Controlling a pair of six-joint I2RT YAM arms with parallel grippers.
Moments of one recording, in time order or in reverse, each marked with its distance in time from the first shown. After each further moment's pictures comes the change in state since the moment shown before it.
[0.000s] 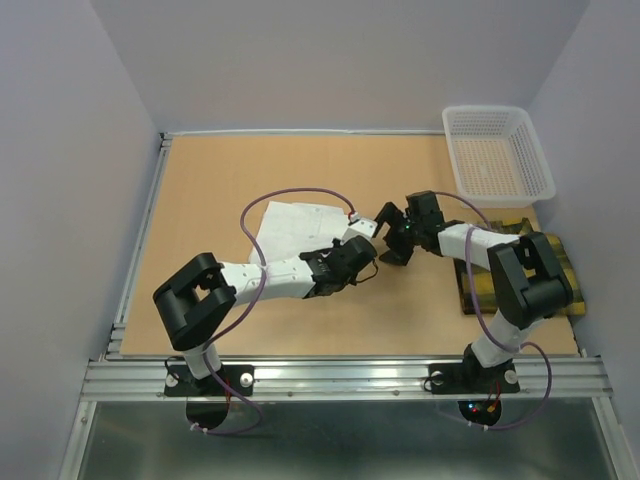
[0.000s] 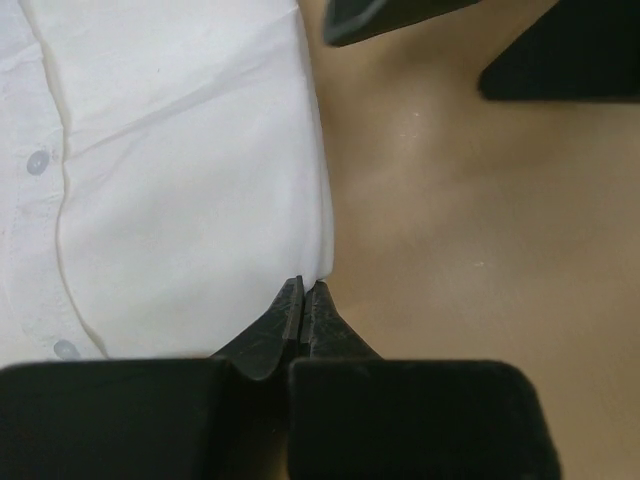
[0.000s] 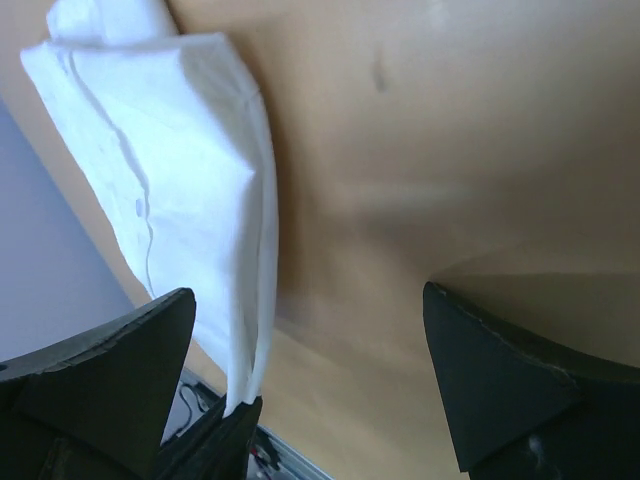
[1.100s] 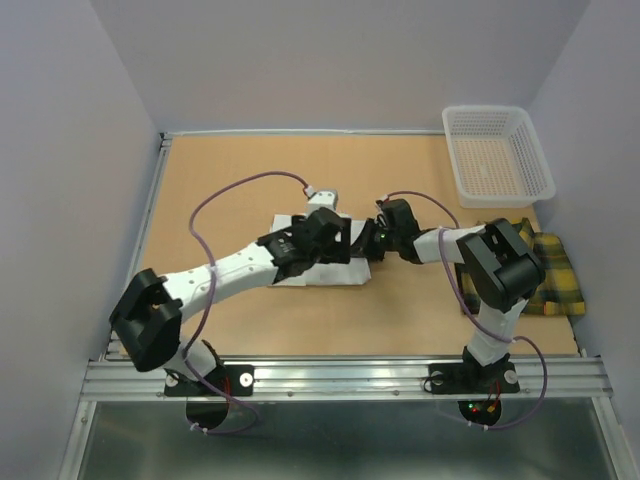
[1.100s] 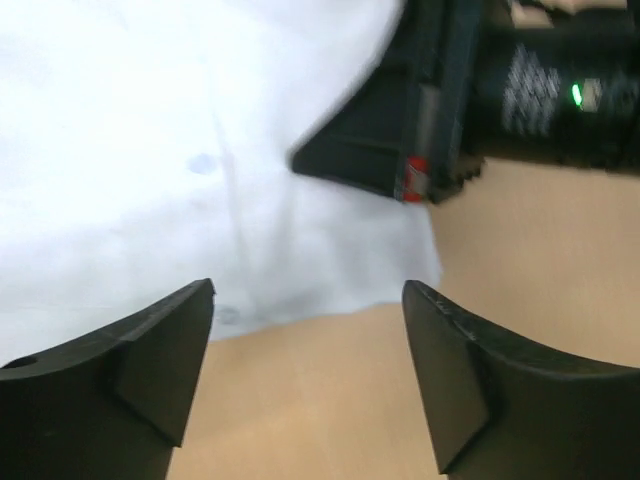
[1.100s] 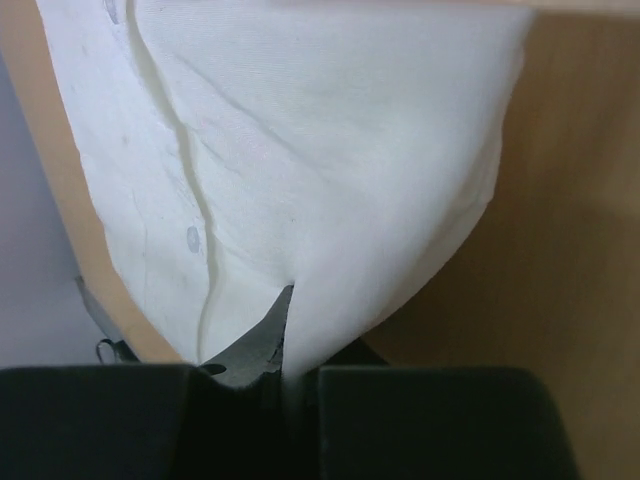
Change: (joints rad) left arm 0.100 -0.185 0.010 -0.158 0.106 -0.208; right arm 0.155 0.214 0.003 0.376 -0.084 -0.097
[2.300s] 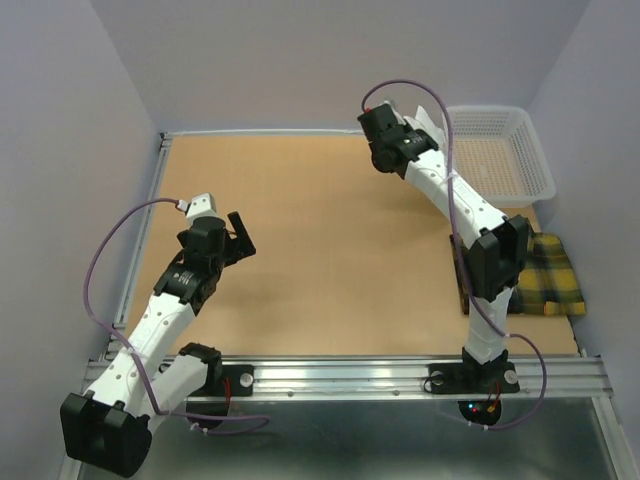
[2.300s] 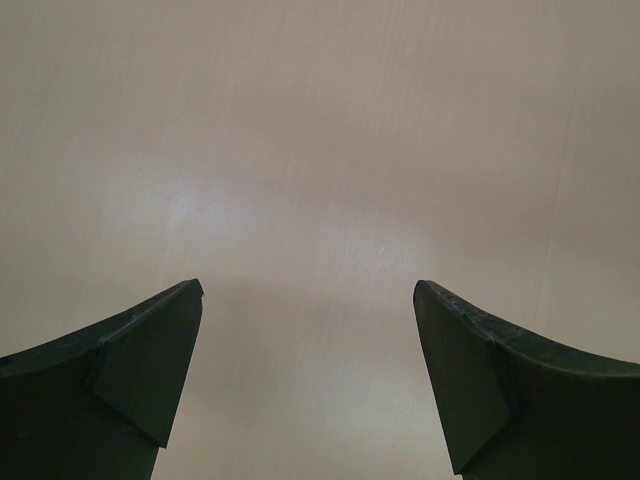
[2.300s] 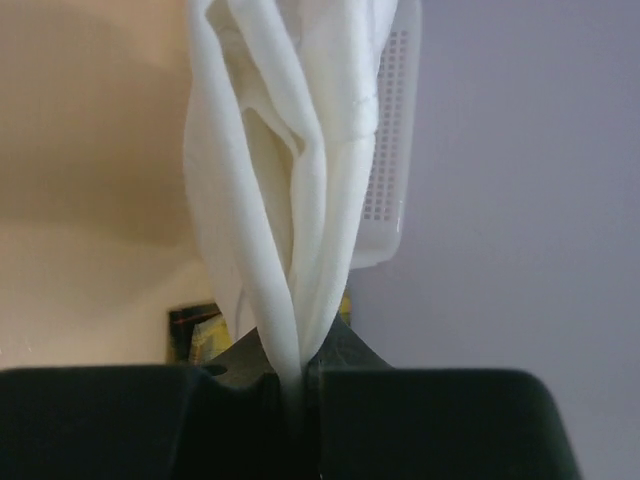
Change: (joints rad) left arm 0.651 -0.665 -0.374 -0.097 0.063 0.108; right arm 0.027 0.072 1.142 -1.180 1.371 -1.182
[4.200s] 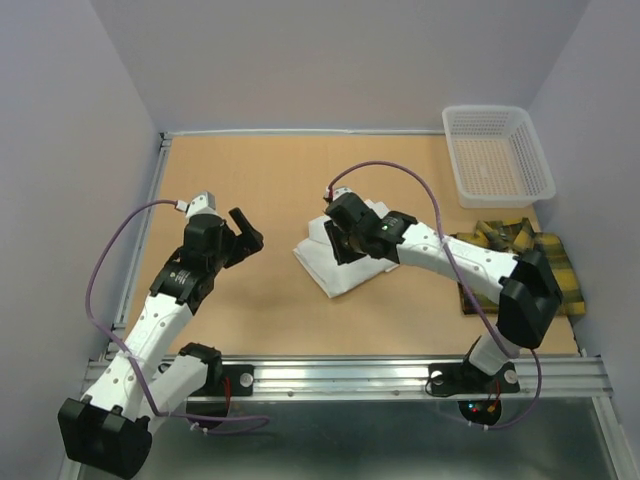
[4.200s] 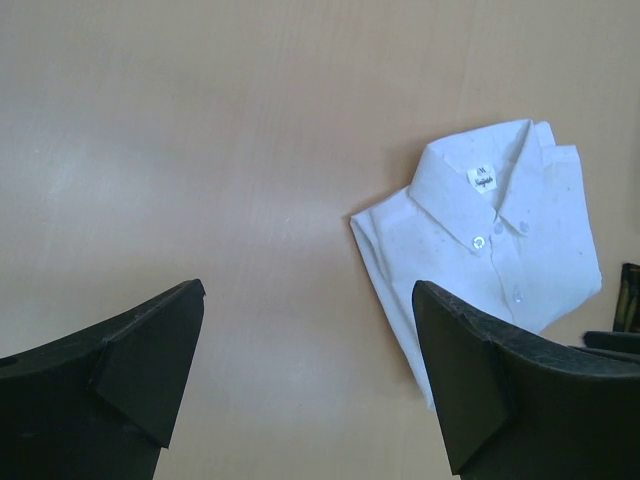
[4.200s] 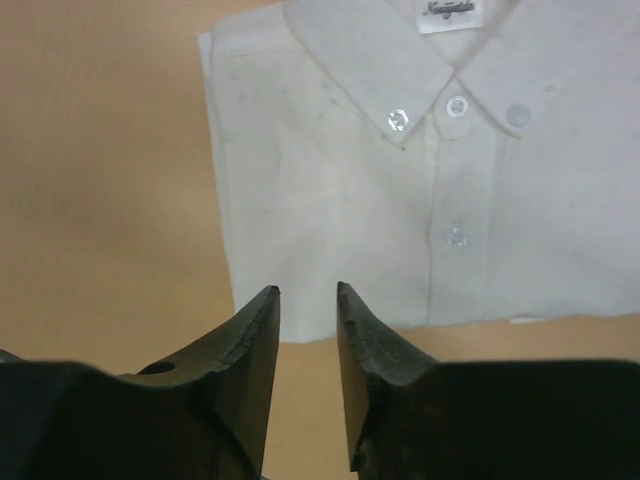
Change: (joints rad) left arm 0.002 -0.011 0.040 -0.029 0.169 -0.162; right arm 0.377 -0.341 -0.680 0.271 -0.730 0.699
